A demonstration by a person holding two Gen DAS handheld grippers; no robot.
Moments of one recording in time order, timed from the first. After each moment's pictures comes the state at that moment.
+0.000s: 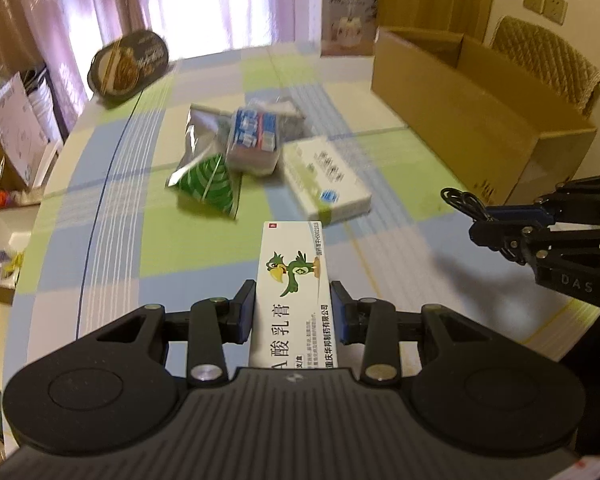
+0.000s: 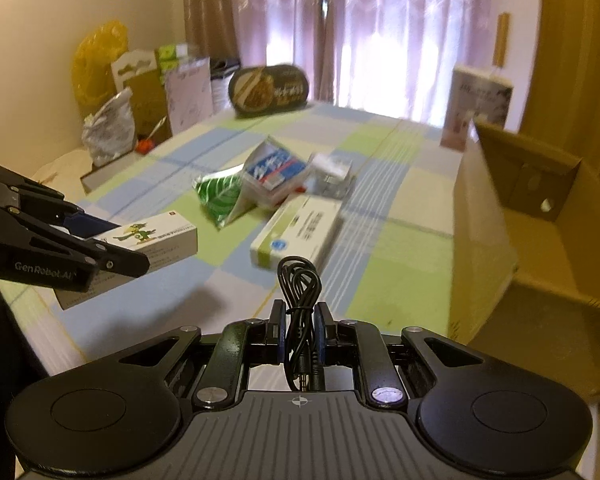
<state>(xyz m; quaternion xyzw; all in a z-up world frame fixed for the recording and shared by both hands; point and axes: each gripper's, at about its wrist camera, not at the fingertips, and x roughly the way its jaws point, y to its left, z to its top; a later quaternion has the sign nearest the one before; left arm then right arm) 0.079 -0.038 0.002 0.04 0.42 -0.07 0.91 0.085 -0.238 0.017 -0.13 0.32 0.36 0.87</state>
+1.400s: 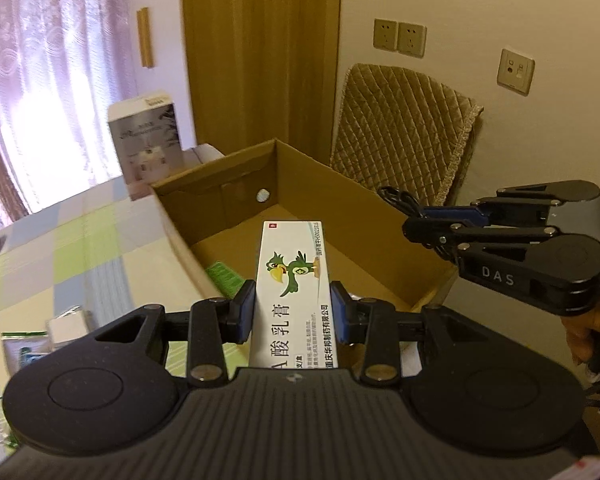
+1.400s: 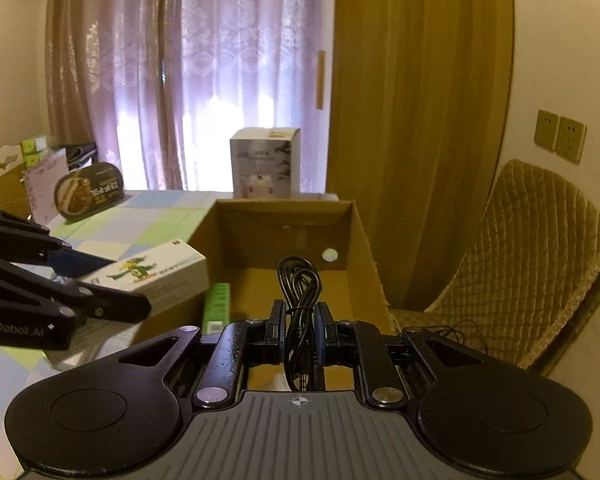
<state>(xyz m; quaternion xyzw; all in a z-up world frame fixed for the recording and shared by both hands) 0.199 -0.260 0.072 0.09 0.33 -0.26 0.91 0.194 -0.413 0.088 -0.06 0.26 0.19 0.94</state>
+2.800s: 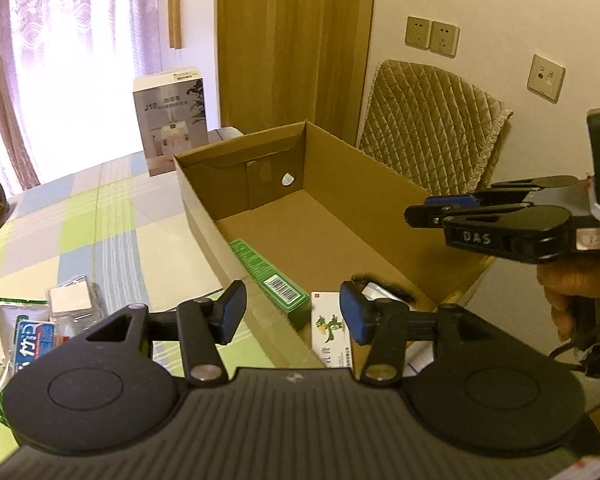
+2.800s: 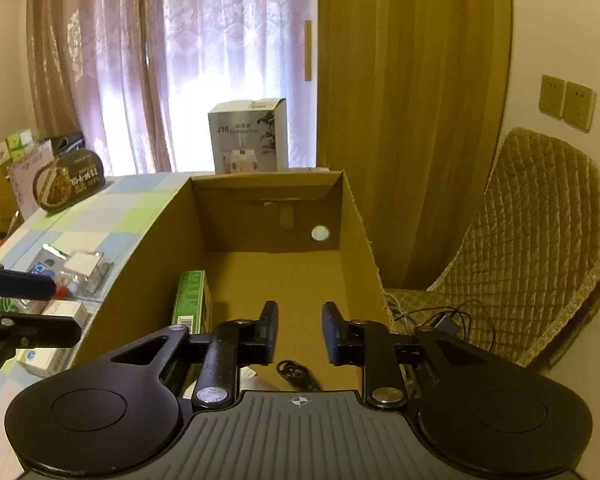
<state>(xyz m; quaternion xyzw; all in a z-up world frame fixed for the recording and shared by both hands) 0.195 -0.240 0.050 0.06 0.33 -0.21 0.92 0.236 -0.418 0.064 -0.04 0.29 0.18 0.94</state>
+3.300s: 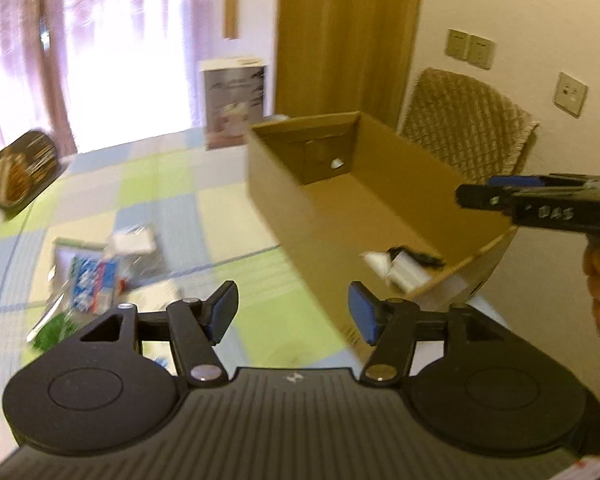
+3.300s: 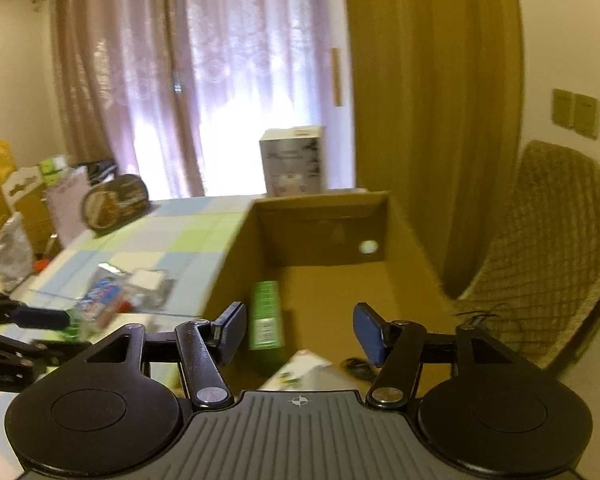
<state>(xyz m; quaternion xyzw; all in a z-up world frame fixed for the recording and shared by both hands) 0.142 -0.167 0.046 0.03 0.35 -0.15 0.93 0.169 -0.384 0.089 -0.01 0.27 0.23 0.94</state>
